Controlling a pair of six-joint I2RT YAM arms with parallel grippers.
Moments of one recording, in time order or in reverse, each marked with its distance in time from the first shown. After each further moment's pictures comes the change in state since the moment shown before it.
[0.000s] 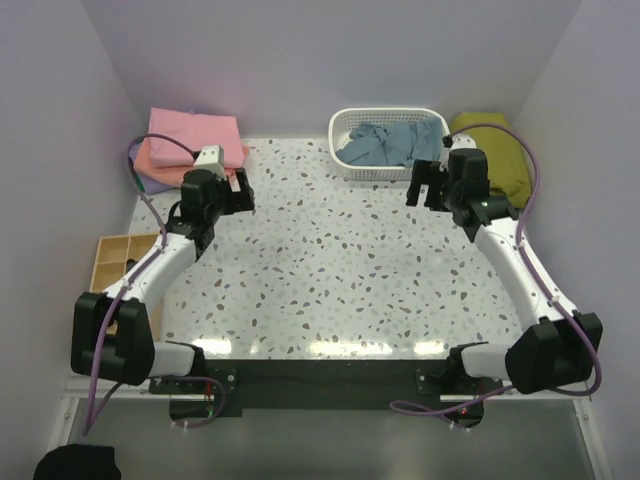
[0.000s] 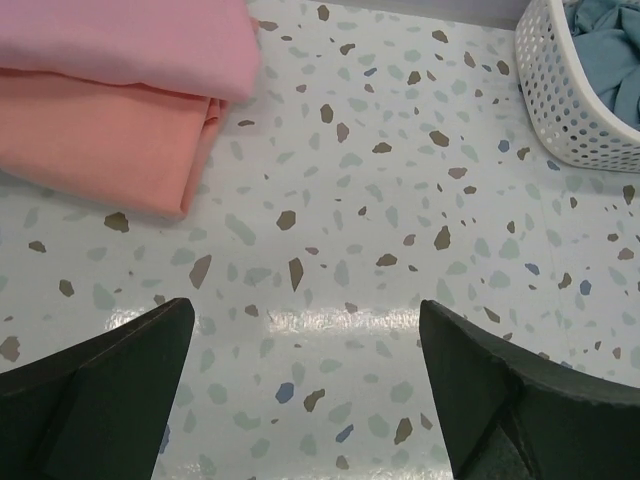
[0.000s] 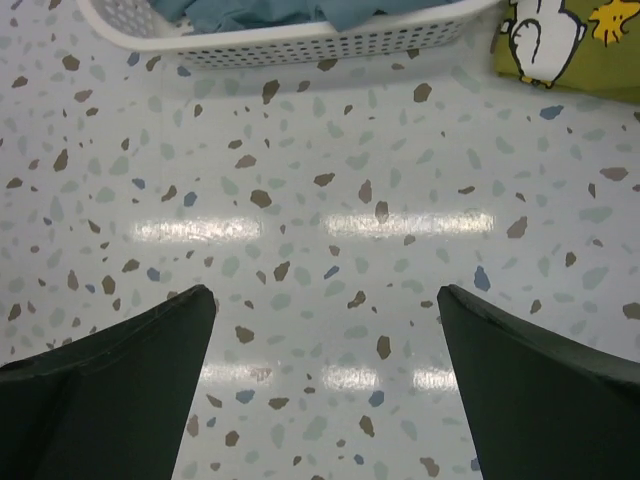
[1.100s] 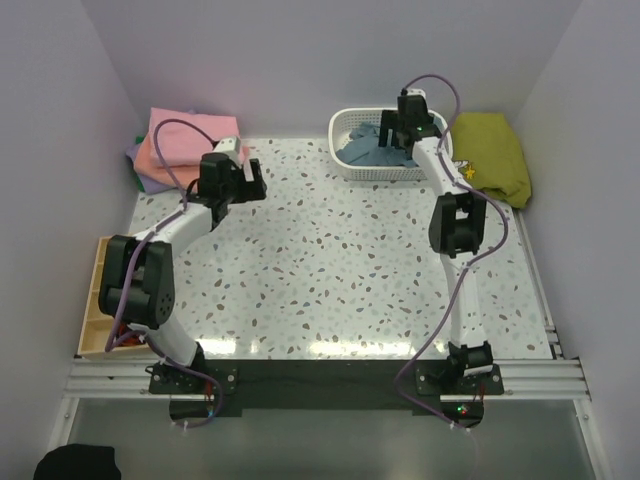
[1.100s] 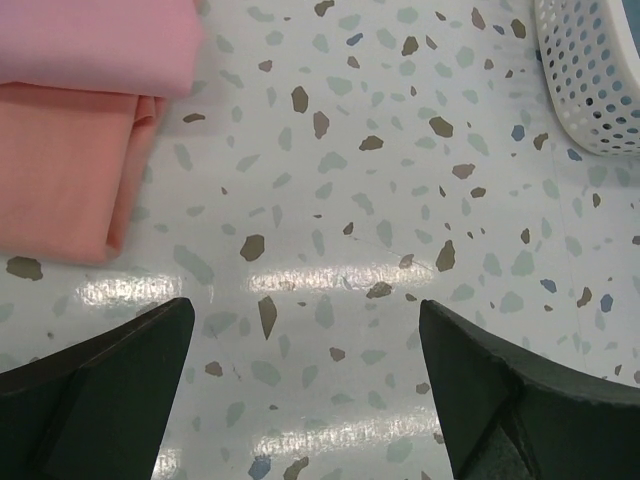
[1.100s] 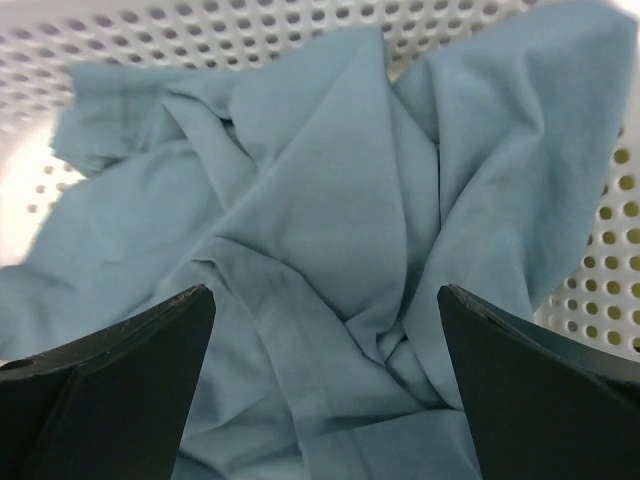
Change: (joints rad) left arm 0.014 0.340 0.218 0.005 0.080 -0.006; right arm -0.015 1.263 1.277 -0.023 0.179 -0.076
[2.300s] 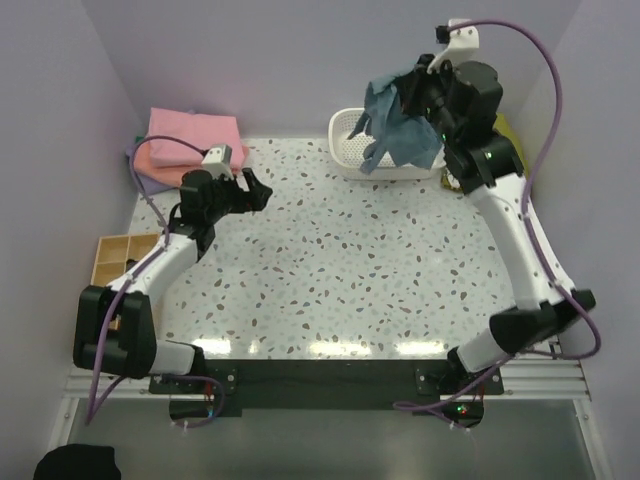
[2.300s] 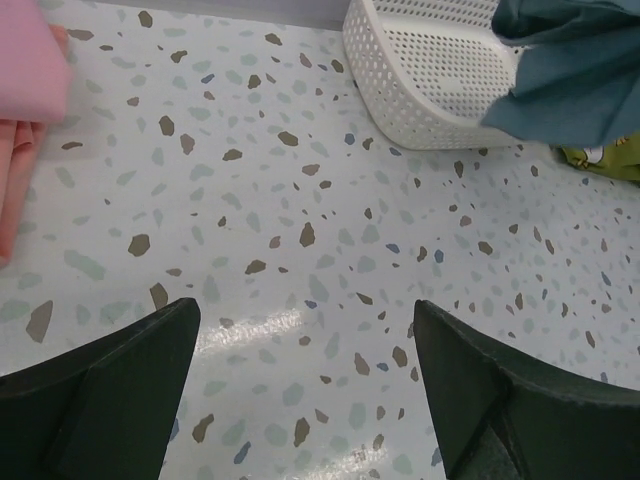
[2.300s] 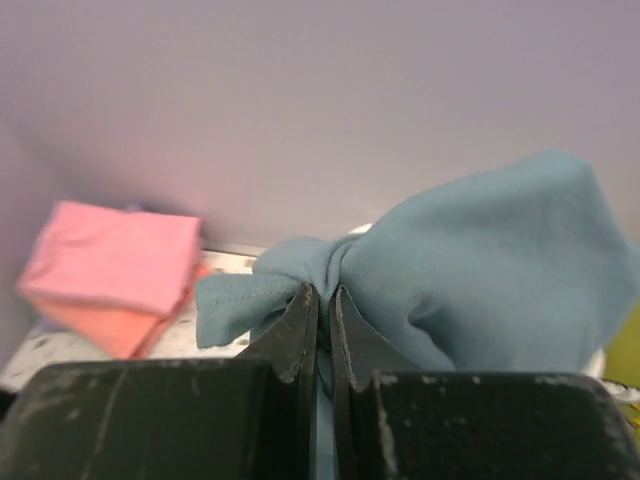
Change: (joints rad) left arm -0.001 -0.259 -0.214 0.159 0.240 -0.084; right arm 0.158 -0.898 -0.449 0.141 -0.139 0.005
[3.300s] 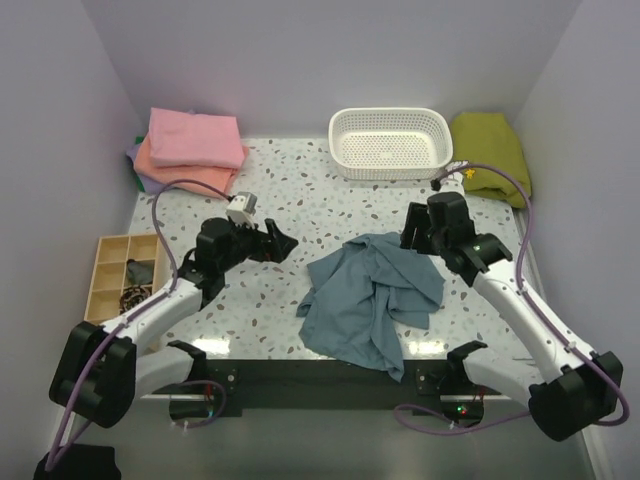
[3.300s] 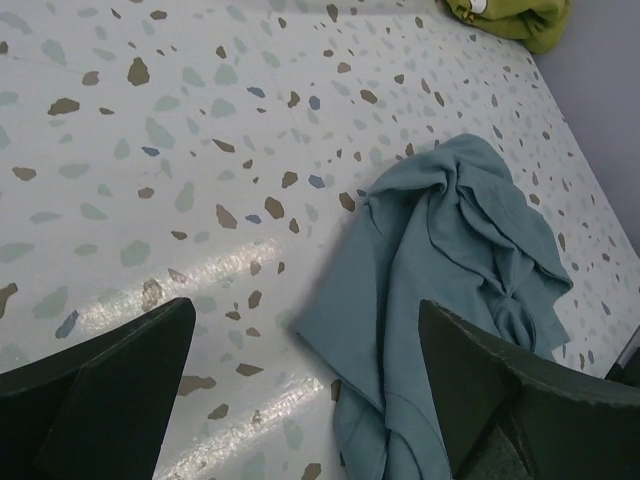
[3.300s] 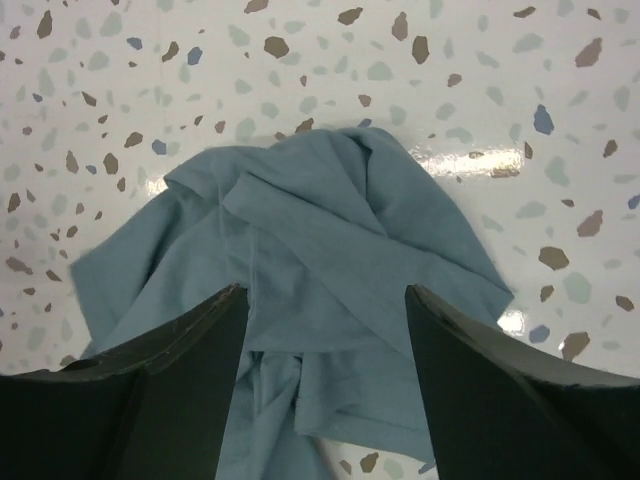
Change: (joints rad) left arm -0.211 -0.273 -0.355 0.081 0.038 -0.103; right arm 0.072 -0.564 -1.035 -0.225 0.079 0.270
